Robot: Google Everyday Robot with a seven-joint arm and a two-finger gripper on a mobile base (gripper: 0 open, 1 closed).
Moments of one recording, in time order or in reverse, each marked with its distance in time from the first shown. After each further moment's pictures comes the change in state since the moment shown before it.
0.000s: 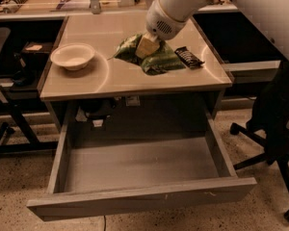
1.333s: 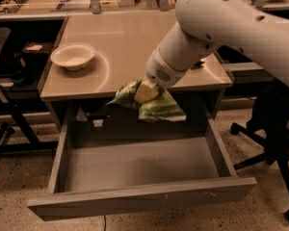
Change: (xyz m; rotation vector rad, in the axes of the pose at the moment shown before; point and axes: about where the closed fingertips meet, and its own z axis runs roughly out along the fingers) arm 0.050 0.103 0.036 -0.130 0.039 0.150
